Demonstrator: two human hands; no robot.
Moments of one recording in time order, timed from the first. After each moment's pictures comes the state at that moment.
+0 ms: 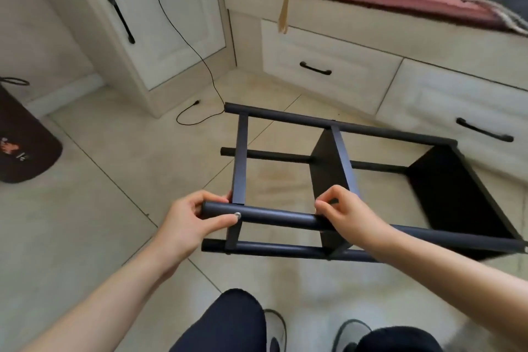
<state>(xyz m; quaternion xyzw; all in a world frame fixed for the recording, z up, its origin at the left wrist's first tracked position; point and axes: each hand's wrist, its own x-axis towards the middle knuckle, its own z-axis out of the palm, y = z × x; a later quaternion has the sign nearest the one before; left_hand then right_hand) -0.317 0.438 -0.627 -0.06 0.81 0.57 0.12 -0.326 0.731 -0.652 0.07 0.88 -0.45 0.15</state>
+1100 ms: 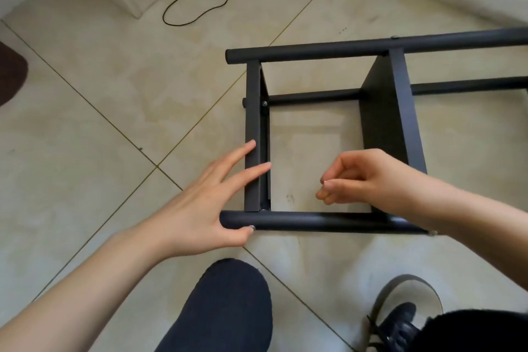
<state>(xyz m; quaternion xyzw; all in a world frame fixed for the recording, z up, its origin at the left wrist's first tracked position) -0.331 0.415 -0.723 0.23 0.90 0.25 0.25 -0.353 0.702 -0.722 0.04 0.75 -0.54 0.37</state>
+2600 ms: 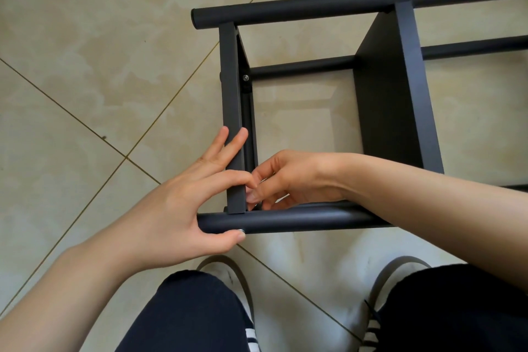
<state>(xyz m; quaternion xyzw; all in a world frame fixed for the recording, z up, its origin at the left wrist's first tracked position) -0.339 0.415 -0.730 0.27 0.87 0.32 0.25 -0.383 0.626 -0.789 0.02 0.55 -0.58 0.60</state>
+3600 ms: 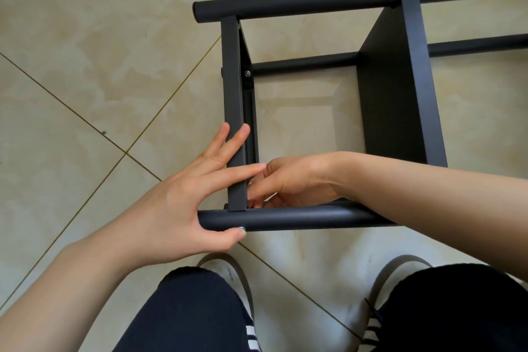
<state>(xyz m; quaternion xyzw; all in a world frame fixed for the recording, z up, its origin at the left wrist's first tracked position) -0.339 0.413 -0.737 0.27 0.88 0.32 0.24 -0.381 0.615 -0.792 0.03 0.55 -0.54 0.64</state>
